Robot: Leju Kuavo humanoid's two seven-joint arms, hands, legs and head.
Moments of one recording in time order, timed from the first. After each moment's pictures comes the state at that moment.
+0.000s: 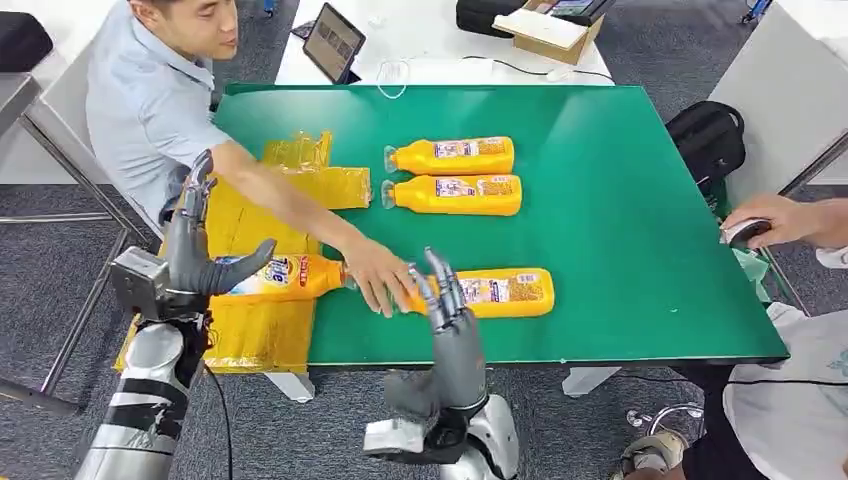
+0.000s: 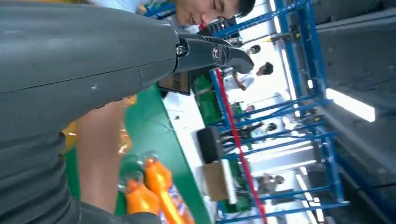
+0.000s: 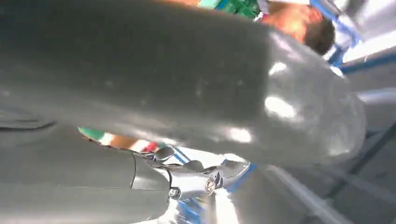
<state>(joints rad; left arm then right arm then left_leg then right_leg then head) -0.33 -0.03 -0.07 -1.32 -0.19 -0.01 -0.62 -0.02 0.26 0.32 -1.36 0.87 -0.70 -0.70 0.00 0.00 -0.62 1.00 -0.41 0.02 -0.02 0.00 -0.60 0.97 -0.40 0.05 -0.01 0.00</state>
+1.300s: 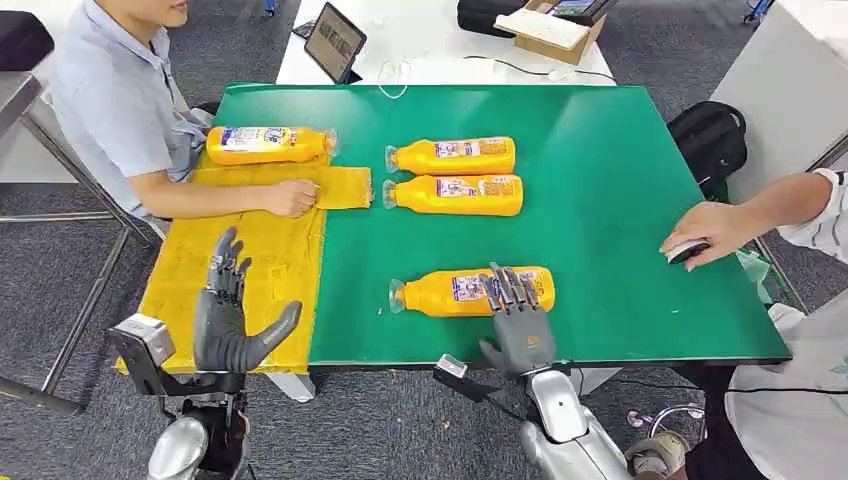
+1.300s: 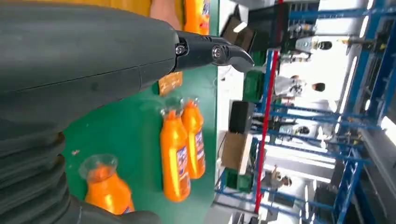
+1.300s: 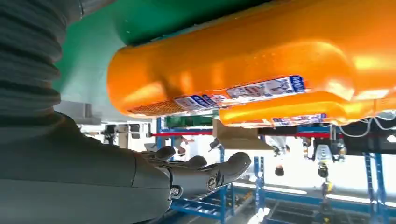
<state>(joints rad) 0.01 -0.13 -0.22 -1.64 0.03 0.12 -0.38 -0.22 0.02 0.21 -0.92 1.39 -0.69 -0.12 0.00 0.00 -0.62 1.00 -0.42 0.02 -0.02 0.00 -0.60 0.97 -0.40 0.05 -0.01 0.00</state>
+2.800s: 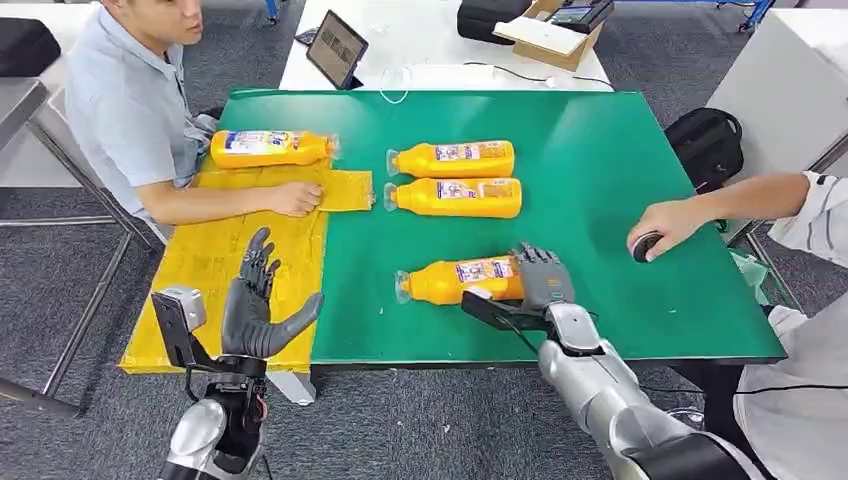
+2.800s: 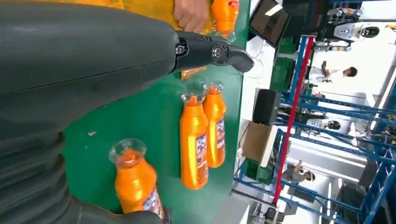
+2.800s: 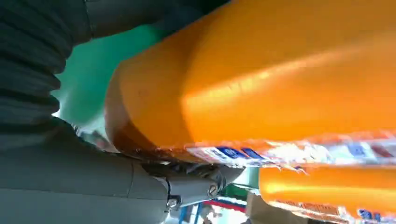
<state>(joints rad) -0.07 -0.15 -0.25 -1.53 0.09 0.14 -0.27 -0.61 -0.01 0.16 -0.42 1.17 -0.34 -0.11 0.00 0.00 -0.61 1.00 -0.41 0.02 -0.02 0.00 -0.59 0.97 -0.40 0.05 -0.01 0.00</state>
